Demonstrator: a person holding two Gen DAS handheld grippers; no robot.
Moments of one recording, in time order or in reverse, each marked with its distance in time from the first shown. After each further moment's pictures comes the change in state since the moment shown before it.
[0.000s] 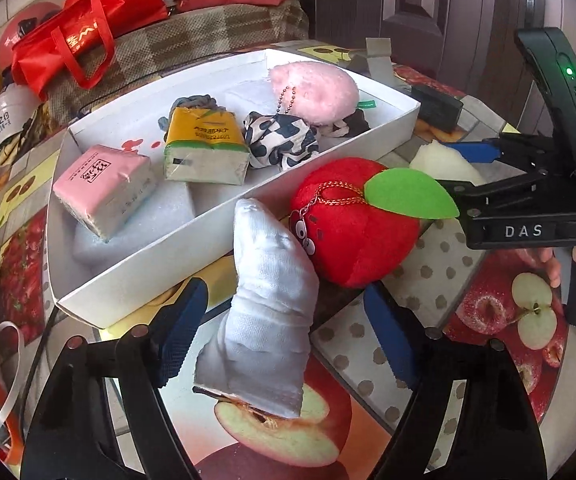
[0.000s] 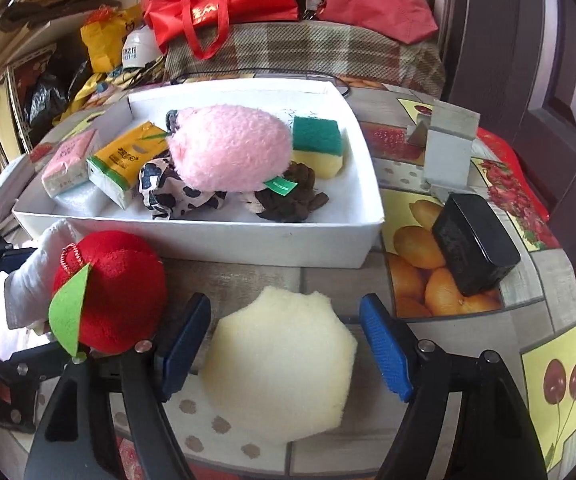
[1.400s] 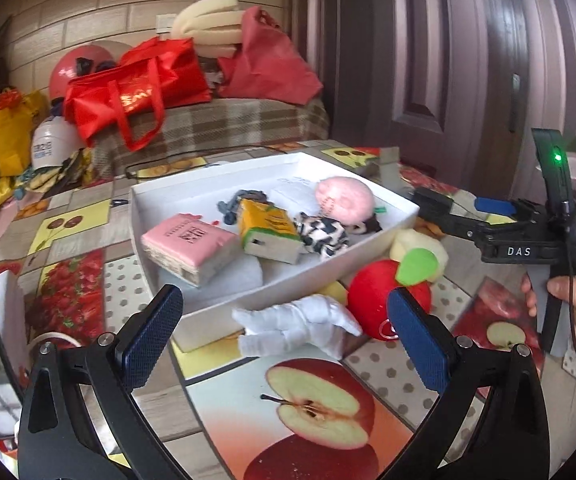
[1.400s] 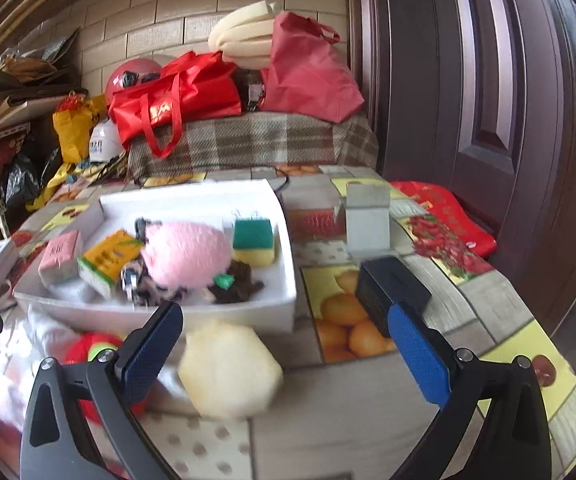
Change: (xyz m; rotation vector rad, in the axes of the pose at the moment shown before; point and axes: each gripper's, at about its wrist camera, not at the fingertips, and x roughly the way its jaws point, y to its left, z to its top) left arm -0.066 0.037 -0.016 -0.060 -0.343 -0.017; right arm -0.051 -0.018 -0.005 0.090 -0.295 -0.133
